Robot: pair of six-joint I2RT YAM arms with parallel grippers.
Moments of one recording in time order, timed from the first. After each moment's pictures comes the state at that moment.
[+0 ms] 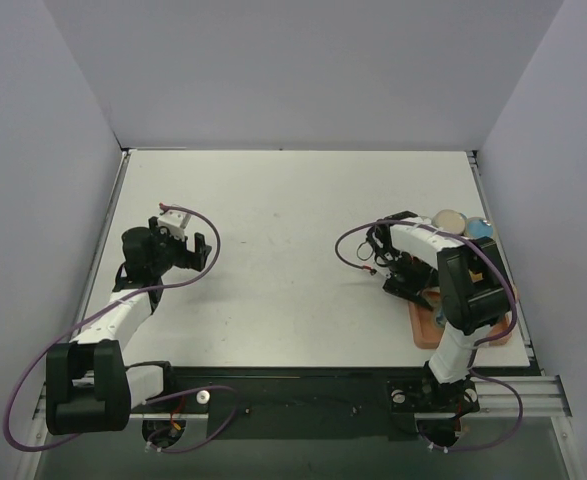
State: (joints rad) left arm 0.04 1.18 0.50 0.28 0.42 0.14; right arm 0.35 1.78 1.08 -1.23 0.48 -0.47
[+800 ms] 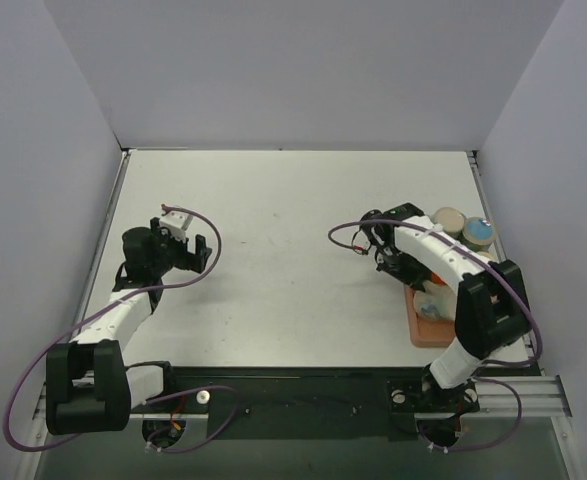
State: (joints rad) left arm 0.04 1.18 0.50 0.28 0.42 0.16; right arm 0.44 1.66 1.15 -1.25 0.47 -0.38
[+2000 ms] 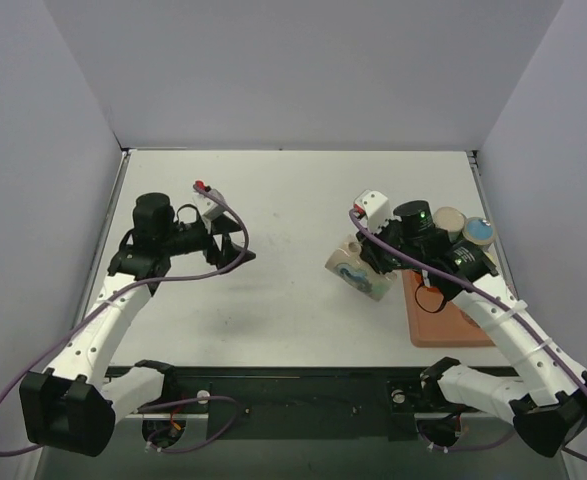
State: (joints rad) left arm -0.18 1.08 0.86 -0.21 0.89 0.19; right arm 0.53 1.05 1.10 -0.79 -0.06 -0.27
